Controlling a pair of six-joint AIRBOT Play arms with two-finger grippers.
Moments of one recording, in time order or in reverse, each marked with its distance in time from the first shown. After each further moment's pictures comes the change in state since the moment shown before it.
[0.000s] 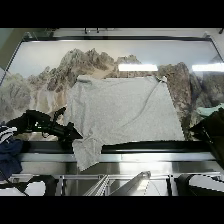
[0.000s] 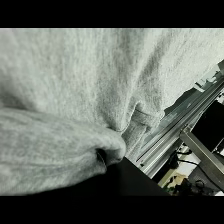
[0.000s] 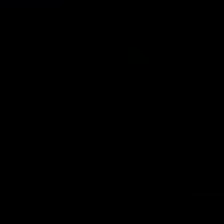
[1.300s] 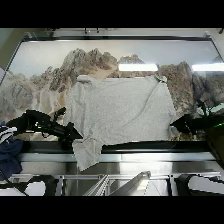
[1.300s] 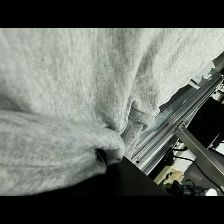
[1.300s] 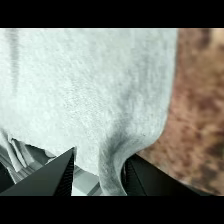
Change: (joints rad) left arm 0.000 0.000 0.000 -0.009 0.018 0.000; right arm 0.247 -0.021 -0.052 0.229 0.006 -0.067
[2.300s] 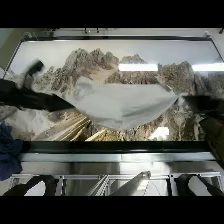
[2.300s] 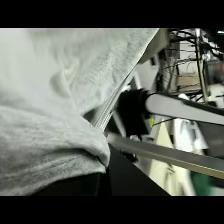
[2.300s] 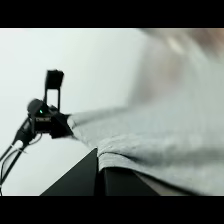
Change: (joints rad) left arm 0.034 0.375 0.455 -0.340 0.424 0.130; right arm -0.020 0.509 -0.107 0.894 0.359 -0.310
